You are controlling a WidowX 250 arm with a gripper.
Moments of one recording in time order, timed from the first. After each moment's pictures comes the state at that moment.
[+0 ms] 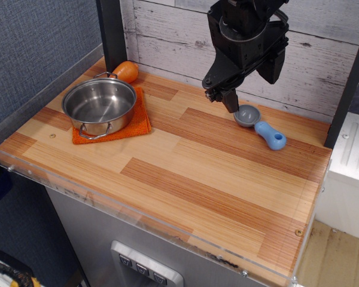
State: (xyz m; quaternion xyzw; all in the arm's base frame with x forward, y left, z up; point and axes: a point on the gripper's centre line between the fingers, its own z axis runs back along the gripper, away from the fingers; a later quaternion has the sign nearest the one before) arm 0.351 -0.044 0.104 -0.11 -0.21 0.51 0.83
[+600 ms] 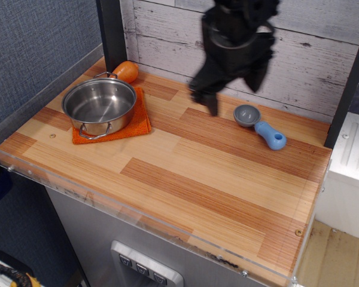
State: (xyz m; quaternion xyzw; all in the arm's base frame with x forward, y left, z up) arm 0.344 -0.013 0.093 -0.04 -0.22 0.48 0.85
